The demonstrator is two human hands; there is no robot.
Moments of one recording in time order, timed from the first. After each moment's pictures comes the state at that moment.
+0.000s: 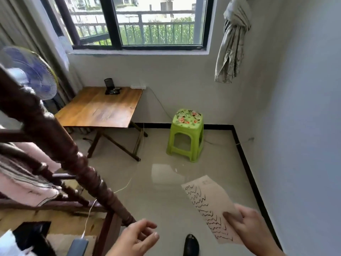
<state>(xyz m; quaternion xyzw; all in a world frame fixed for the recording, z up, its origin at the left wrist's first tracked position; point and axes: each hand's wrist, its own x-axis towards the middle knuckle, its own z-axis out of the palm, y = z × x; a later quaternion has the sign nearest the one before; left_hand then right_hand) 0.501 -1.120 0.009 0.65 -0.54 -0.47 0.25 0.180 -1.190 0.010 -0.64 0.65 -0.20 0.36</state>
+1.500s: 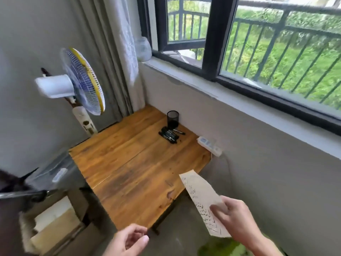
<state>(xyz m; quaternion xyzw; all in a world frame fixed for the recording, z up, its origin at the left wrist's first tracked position) 0.790 -1.833 0.022 0.79 -0.14 -0.43 0.42 0.628 -2.106 0.017 -0.83 0.37 -0.04 0.41</state>
